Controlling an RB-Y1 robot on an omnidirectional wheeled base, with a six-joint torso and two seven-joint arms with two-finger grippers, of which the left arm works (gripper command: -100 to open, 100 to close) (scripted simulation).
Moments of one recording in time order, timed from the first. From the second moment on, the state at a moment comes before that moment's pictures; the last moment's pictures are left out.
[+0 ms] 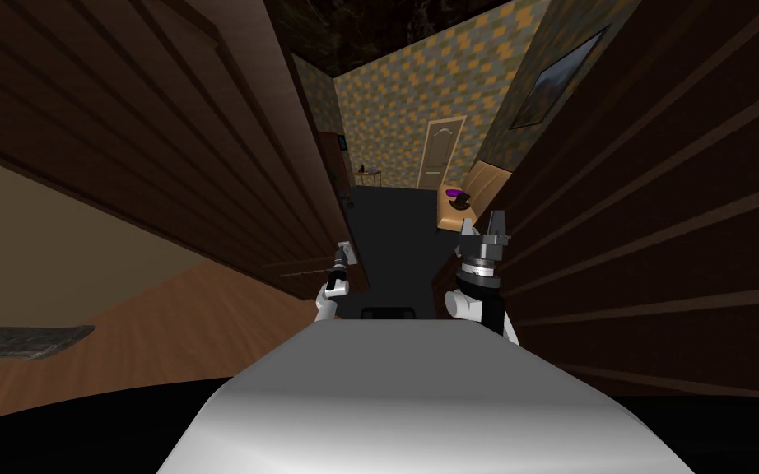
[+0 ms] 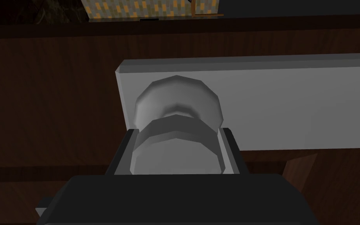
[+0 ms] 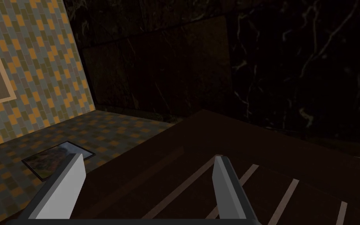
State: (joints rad) arm -0.02 0.04 0.13 -1.25 0.02 -0.28 0.01
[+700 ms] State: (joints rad) arm -0.02 0.05 0.19 -1.26 0.03 -0.28 0.00
